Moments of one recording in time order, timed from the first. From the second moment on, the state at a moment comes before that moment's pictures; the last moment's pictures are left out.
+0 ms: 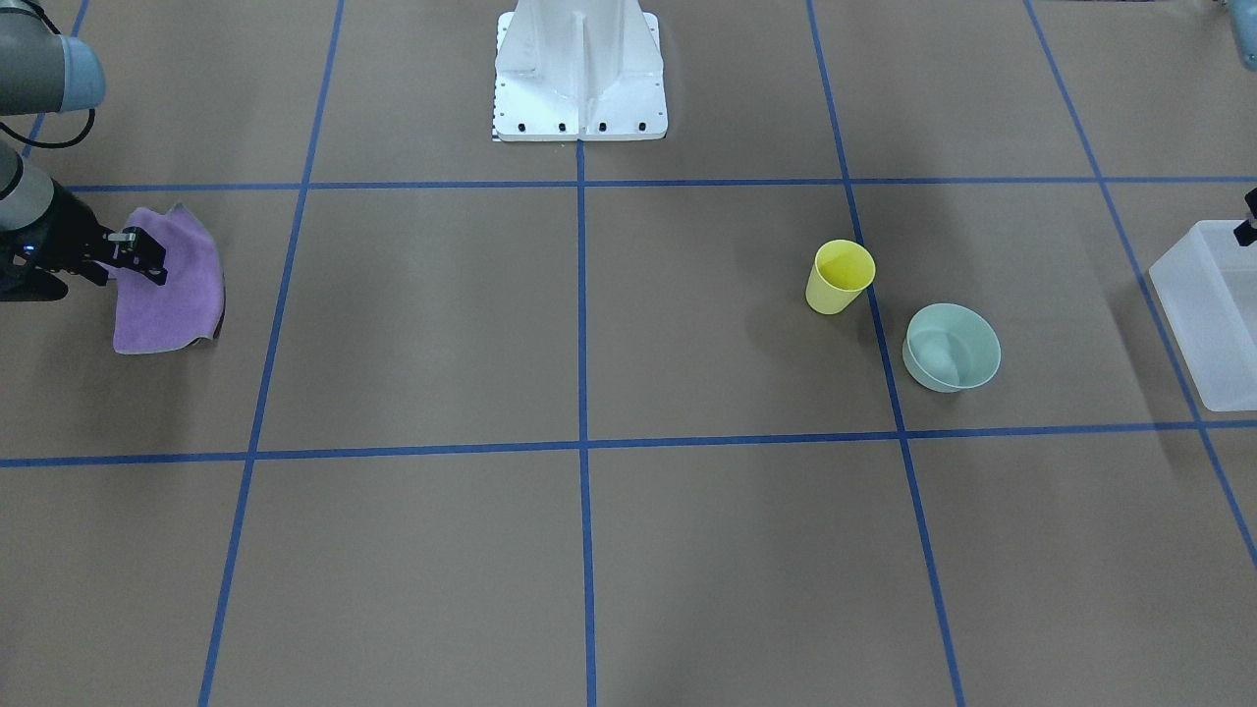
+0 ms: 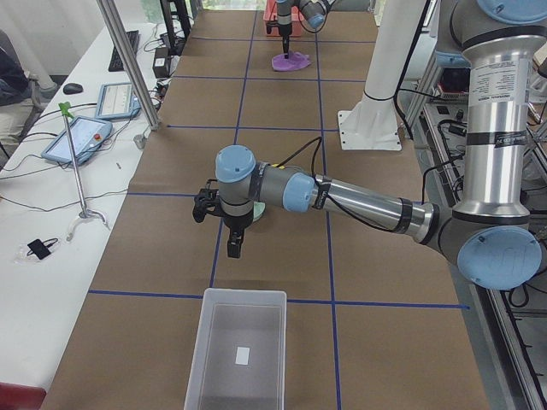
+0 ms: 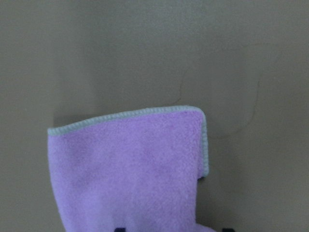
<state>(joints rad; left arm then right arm) -1.44 -1.53 -1.87 -1.56 -2.33 -0.20 0.89 -1.76 1.79 -1.09 2.22 0.85</state>
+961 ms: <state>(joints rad) -1.19 -1.56 -1.91 -1.77 -2.31 -0.75 1.25 -1.78 1.80 -1.13 2.44 0.59</state>
